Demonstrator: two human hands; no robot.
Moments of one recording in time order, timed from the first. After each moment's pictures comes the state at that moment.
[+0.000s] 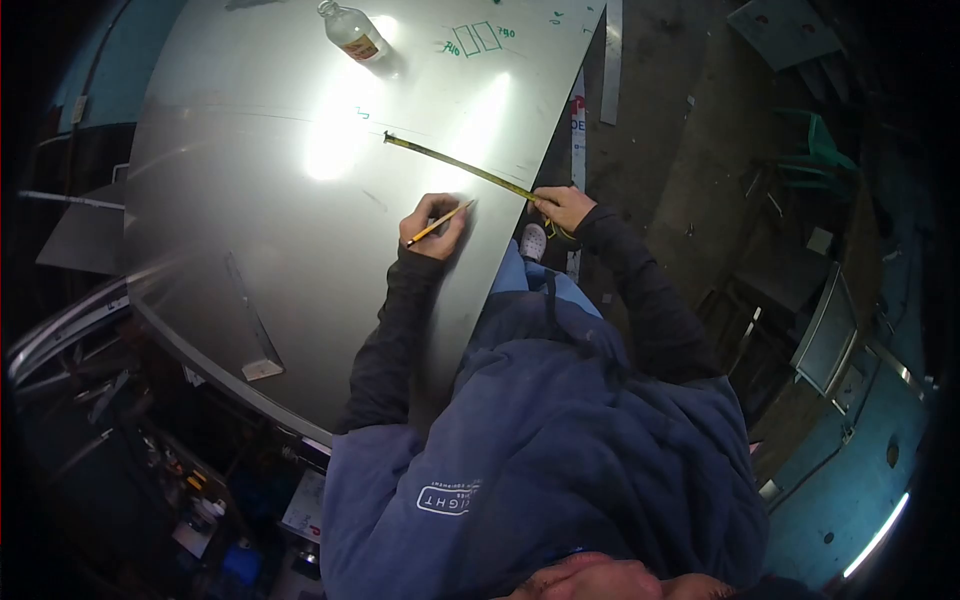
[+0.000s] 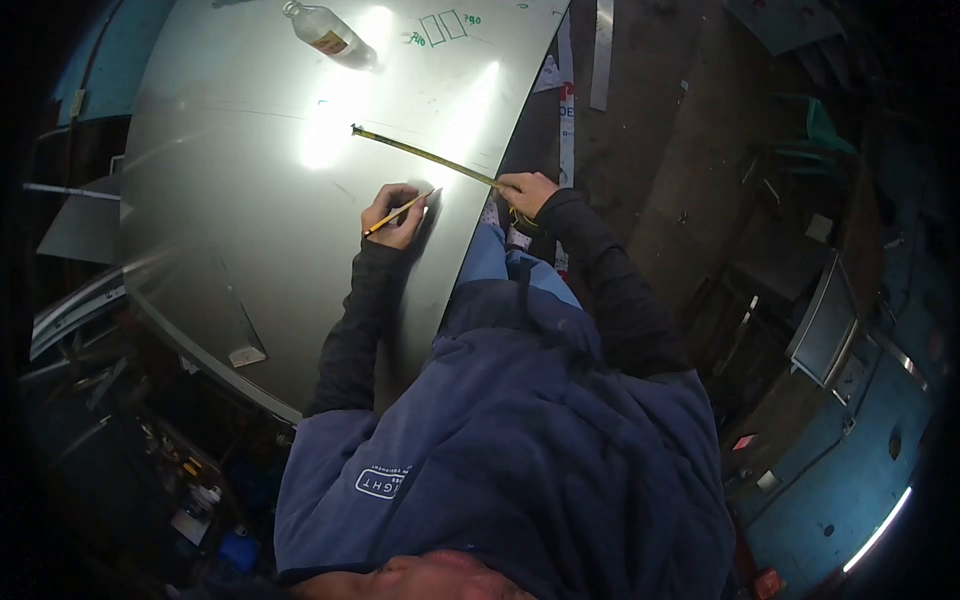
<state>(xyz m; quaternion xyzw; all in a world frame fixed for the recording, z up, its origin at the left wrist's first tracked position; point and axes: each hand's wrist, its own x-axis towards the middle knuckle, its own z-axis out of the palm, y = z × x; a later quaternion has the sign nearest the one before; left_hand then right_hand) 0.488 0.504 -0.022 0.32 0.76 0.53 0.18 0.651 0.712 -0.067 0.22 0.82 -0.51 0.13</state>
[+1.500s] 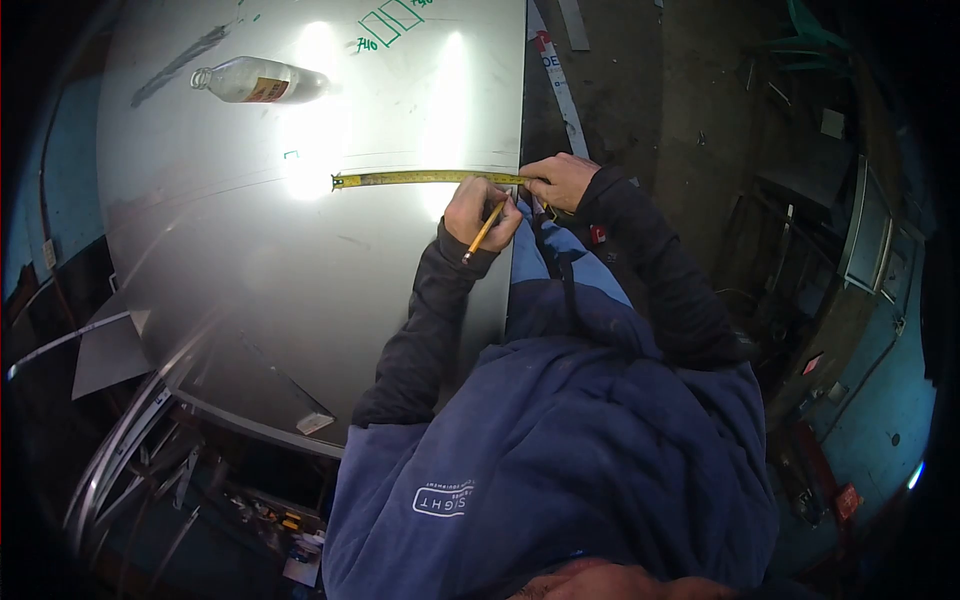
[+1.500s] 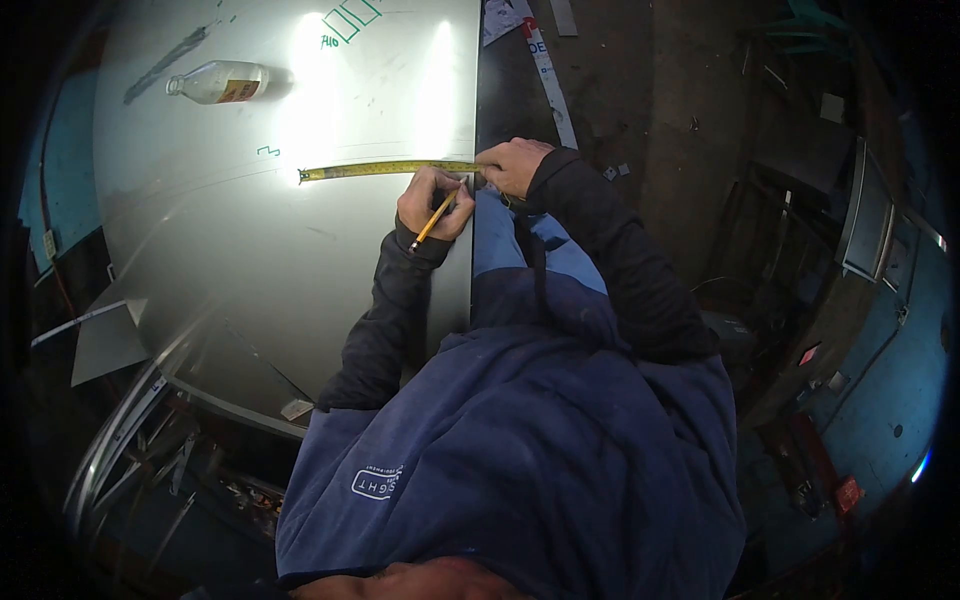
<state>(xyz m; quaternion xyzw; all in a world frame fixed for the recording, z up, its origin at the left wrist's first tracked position) 0.504 0.567 -0.067 0.54 0.66 0.49 0.19 0.638 0.709 -0.052 0.28 0.81 -0.48 0.19</state>
